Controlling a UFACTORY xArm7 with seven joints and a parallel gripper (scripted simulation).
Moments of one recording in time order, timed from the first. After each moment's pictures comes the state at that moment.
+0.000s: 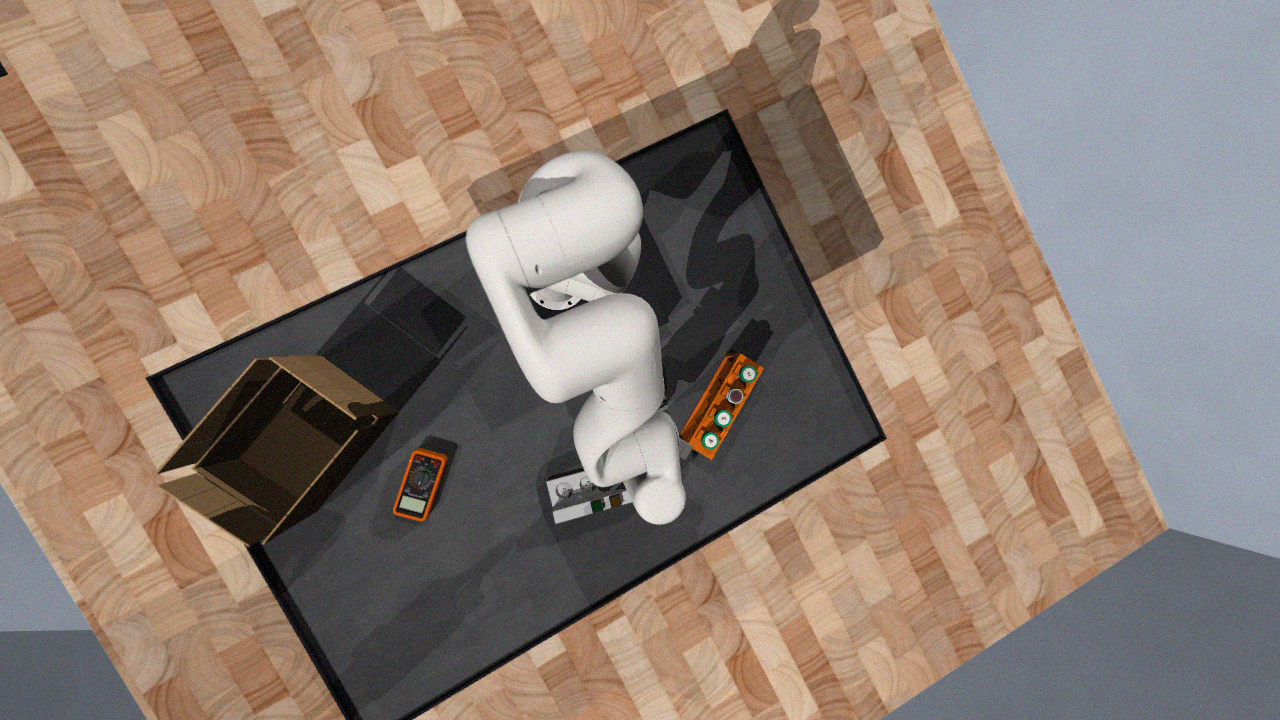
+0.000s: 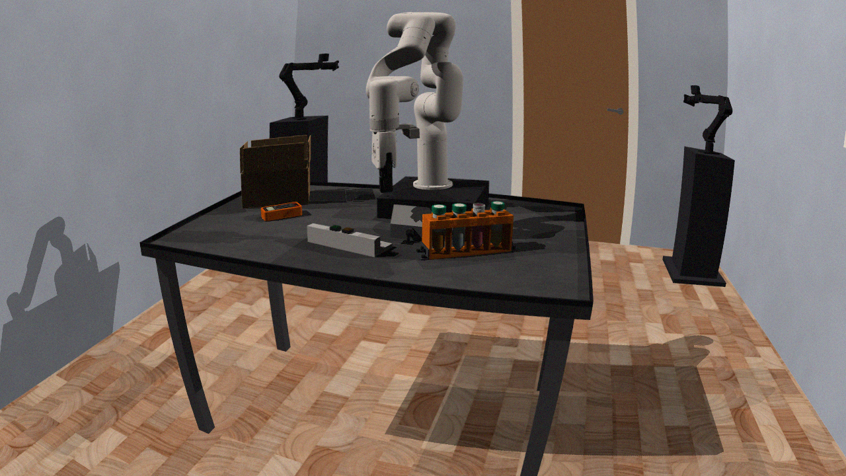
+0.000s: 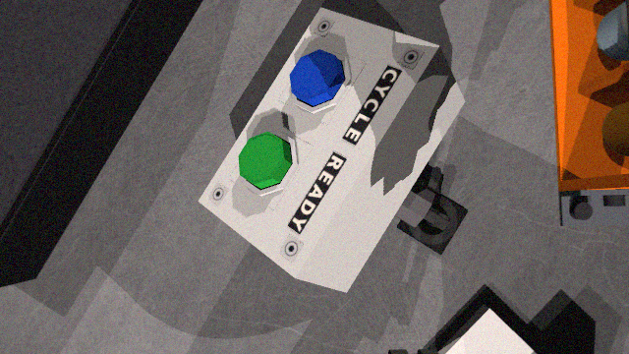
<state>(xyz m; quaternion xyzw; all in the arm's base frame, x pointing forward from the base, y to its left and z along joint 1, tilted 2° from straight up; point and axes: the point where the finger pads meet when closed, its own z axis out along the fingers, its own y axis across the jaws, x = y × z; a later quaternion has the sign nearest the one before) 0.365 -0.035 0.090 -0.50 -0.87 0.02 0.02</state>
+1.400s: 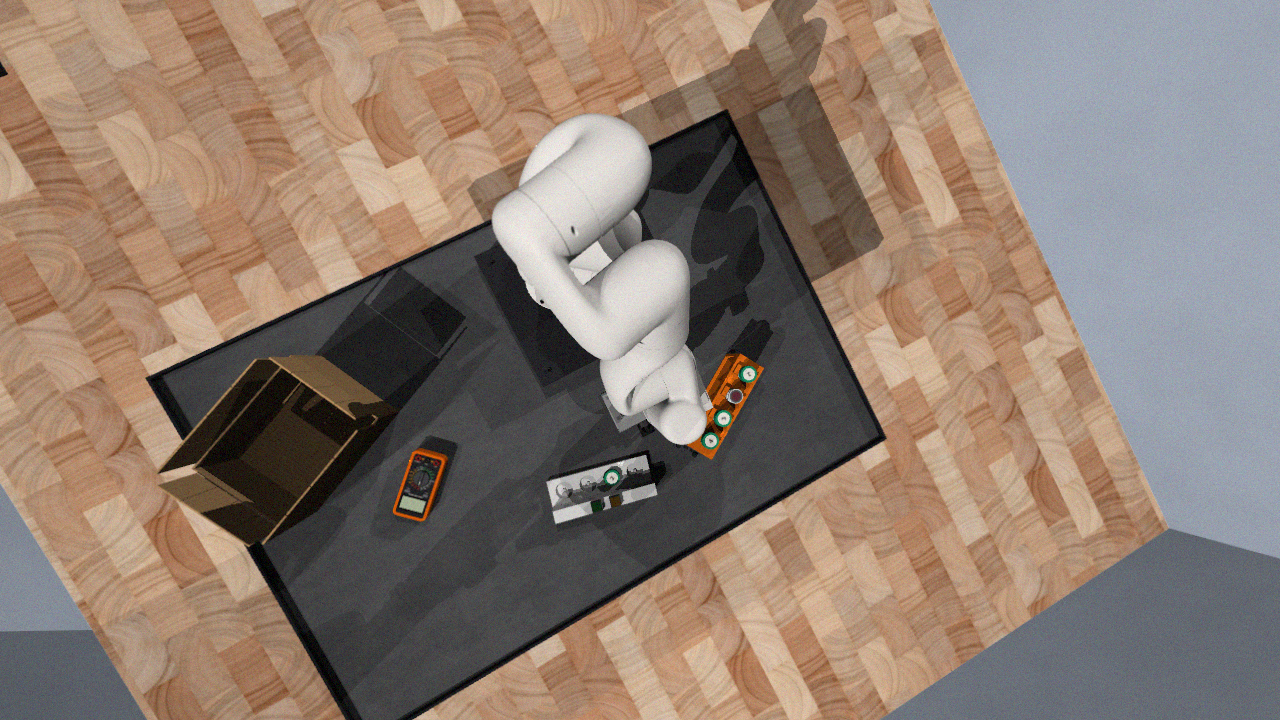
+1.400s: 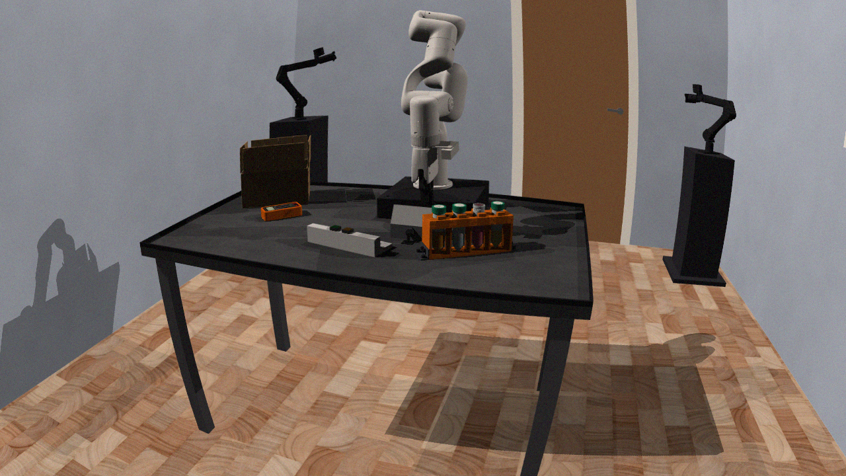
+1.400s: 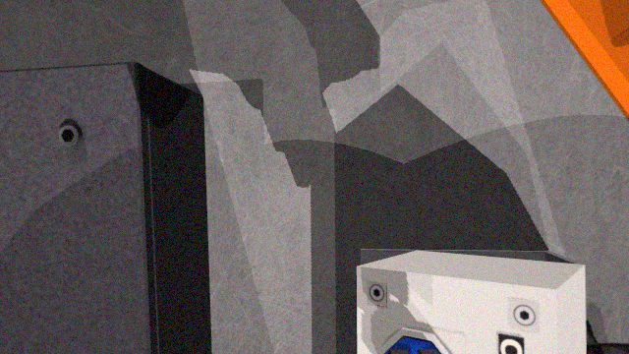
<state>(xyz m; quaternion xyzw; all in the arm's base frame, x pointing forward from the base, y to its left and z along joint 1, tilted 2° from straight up) 0.278 0.051 0.037 -0.72 -0.69 0.05 0.04</state>
